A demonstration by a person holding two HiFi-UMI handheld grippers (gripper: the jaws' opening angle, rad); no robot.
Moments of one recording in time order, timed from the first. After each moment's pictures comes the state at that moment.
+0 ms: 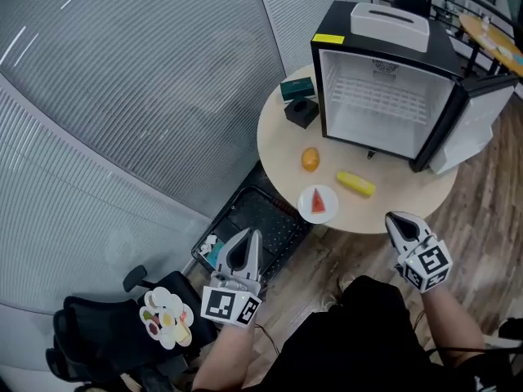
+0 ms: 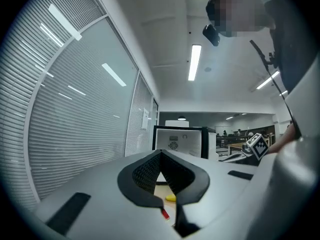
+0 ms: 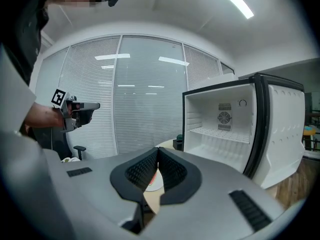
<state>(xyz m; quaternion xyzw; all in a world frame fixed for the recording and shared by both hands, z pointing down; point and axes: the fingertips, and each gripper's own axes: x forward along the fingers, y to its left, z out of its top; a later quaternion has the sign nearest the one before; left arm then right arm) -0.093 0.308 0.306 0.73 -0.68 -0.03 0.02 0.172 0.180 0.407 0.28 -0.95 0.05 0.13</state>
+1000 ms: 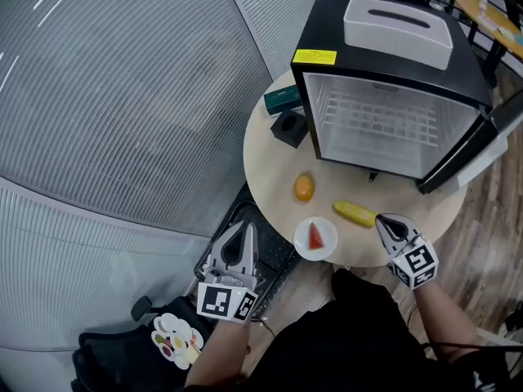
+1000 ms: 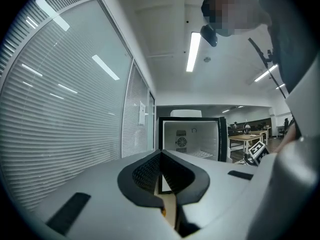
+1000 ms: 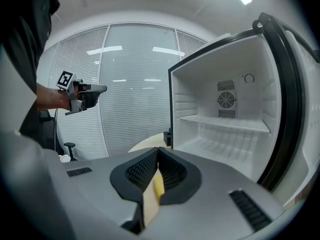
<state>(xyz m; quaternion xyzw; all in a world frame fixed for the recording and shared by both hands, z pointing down) -0.126 0.116 0.316 0.75 -0.66 0.01 0.02 0.131 0.031 0.477 0.28 -0.94 0.07 0.15</state>
